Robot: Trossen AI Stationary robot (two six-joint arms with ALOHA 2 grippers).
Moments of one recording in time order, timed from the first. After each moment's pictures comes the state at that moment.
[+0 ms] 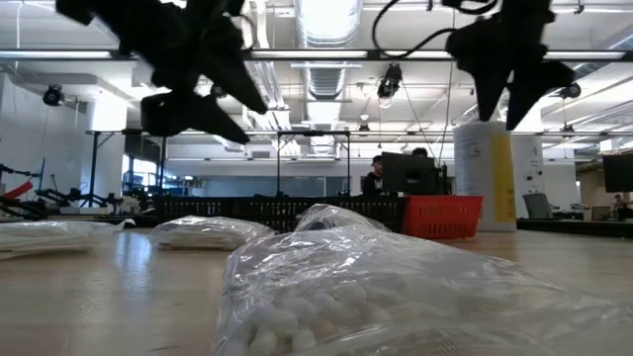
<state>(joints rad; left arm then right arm) -0.27 1.36 0.79 -0.13 -0.33 -0.96 -0.10 1.25 1.10 -1.19 0.13 1.02</state>
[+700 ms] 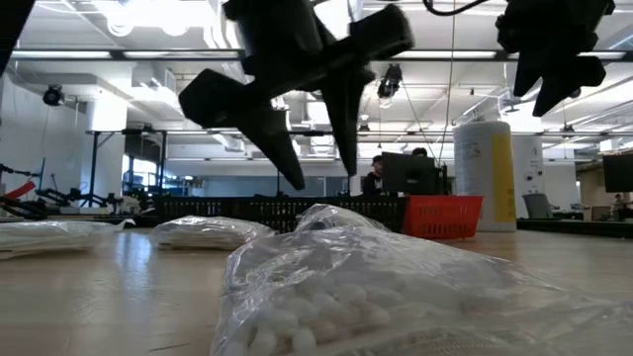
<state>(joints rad) -0.33 2.05 1.69 -0.86 -0.28 -1.44 -0.04 0.89 0.93 -1.15 0.16 0.89</state>
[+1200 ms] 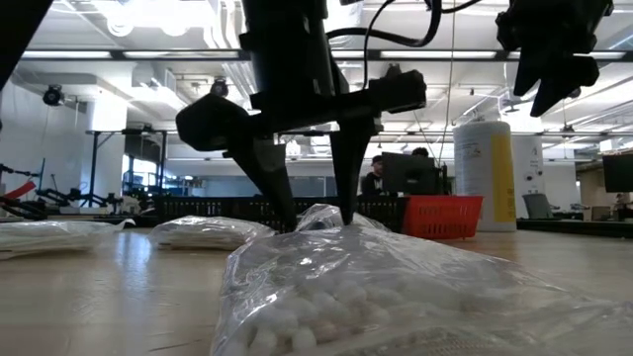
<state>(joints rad) -0.32 2.20 1.81 -0.98 -0.24 -1.55 -0.03 0.89 0.93 -1.15 0.18 0.80</state>
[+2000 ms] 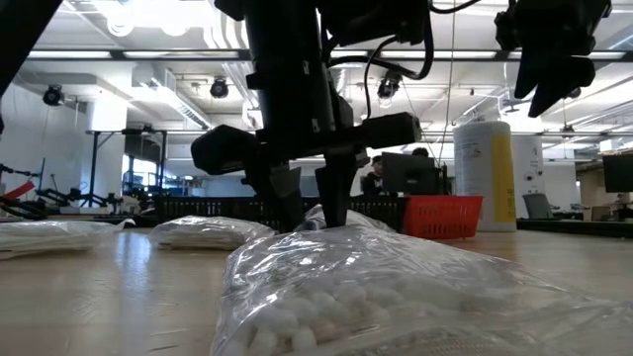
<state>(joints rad) -0.28 2.20 1.73 -0.89 -0.25 -1.43 -0.03 0.89 0.93 -1.15 0.19 0.75</state>
